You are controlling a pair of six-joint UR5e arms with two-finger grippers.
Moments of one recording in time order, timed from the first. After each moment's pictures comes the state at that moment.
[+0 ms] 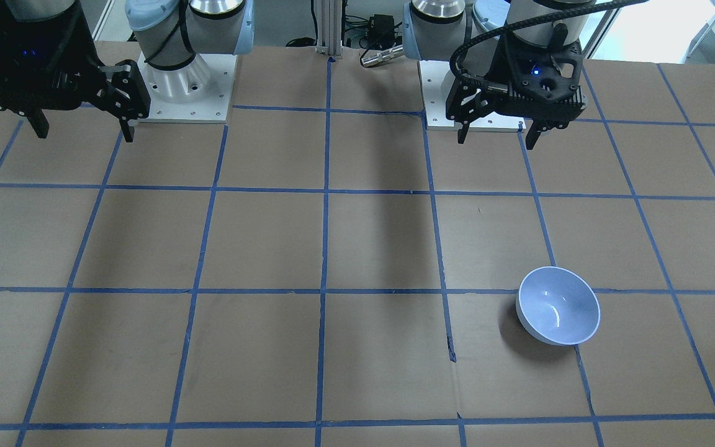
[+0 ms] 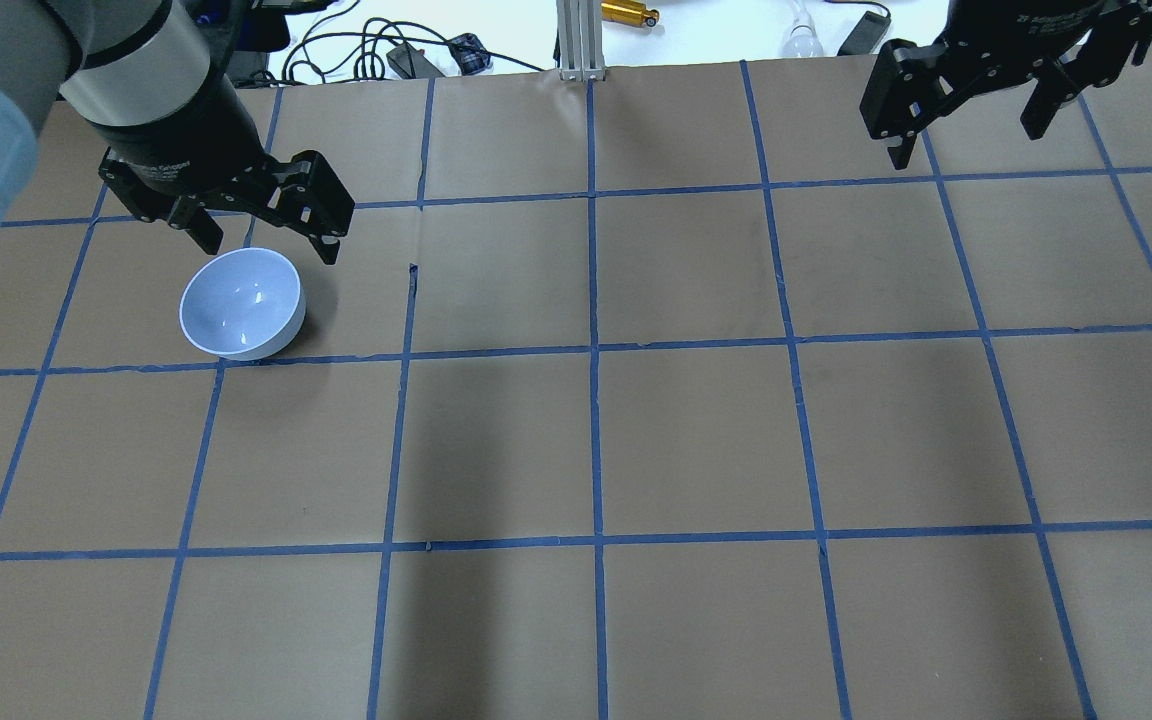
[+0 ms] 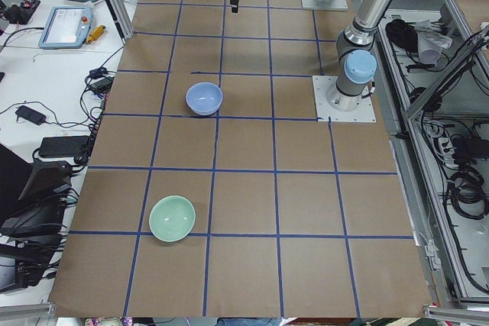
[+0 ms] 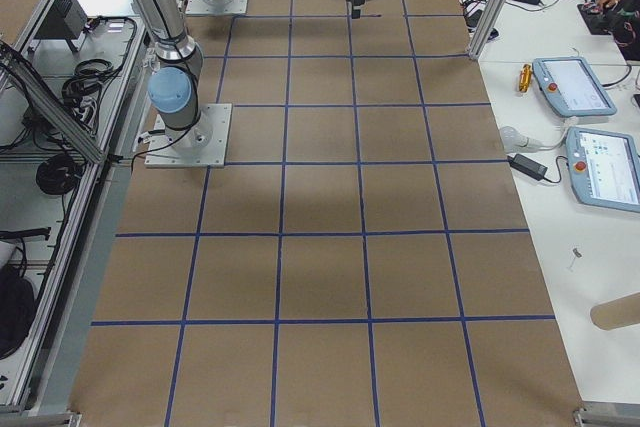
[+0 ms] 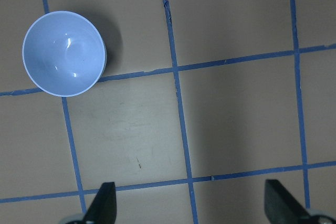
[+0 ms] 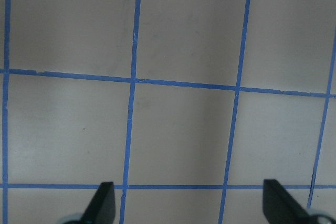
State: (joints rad) left arm -1.61 -1.53 -1.55 -1.61 1.61 0.08; right arm 1.59 -1.53 1.37 -1.45 -1.73 -0.09
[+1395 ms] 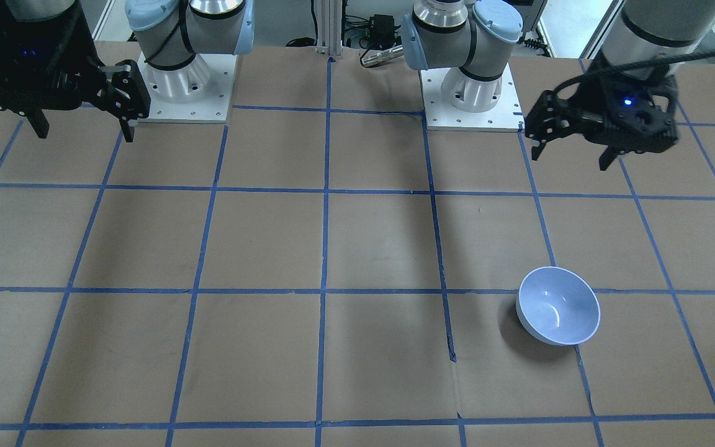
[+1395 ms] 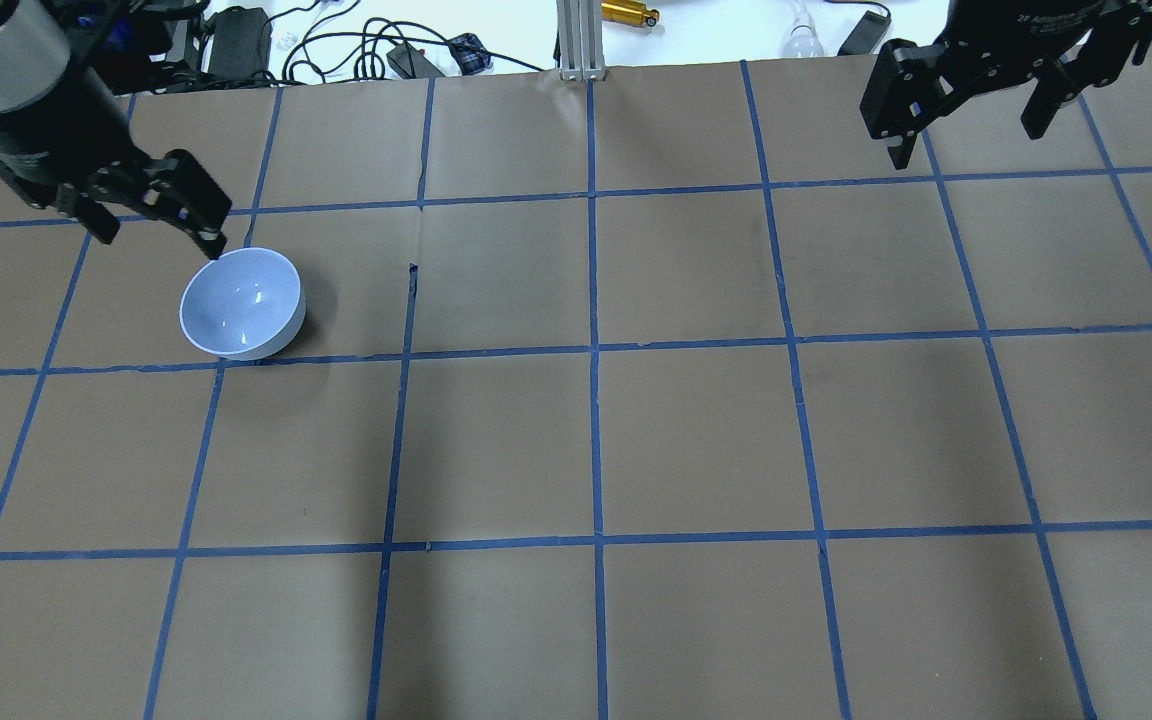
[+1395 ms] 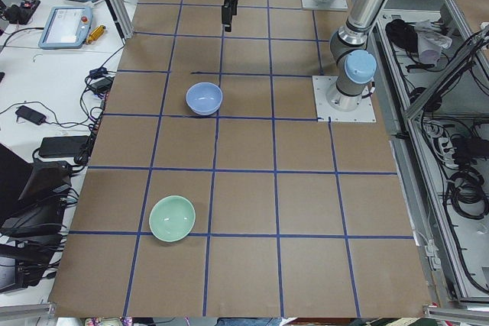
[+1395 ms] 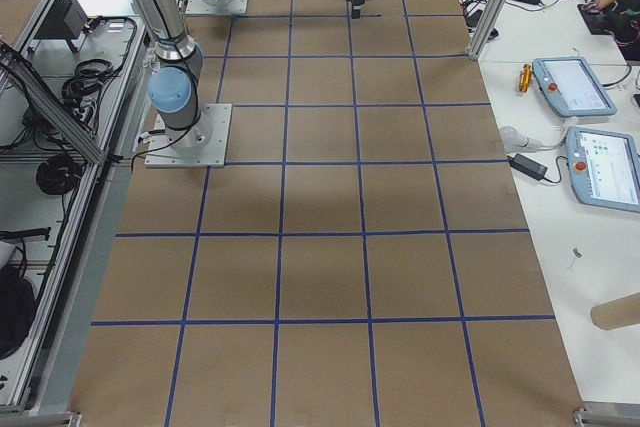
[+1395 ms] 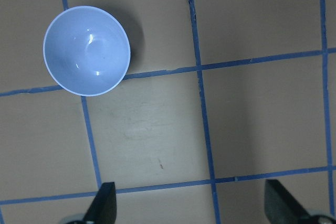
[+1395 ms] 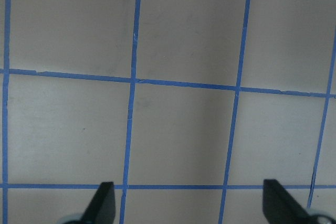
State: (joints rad) left arm -1.36 -1.54 -1.56 -1.61 1.62 0.43; right arm 1.59 -1.53 1.37 -1.44 -1.73 -0.09
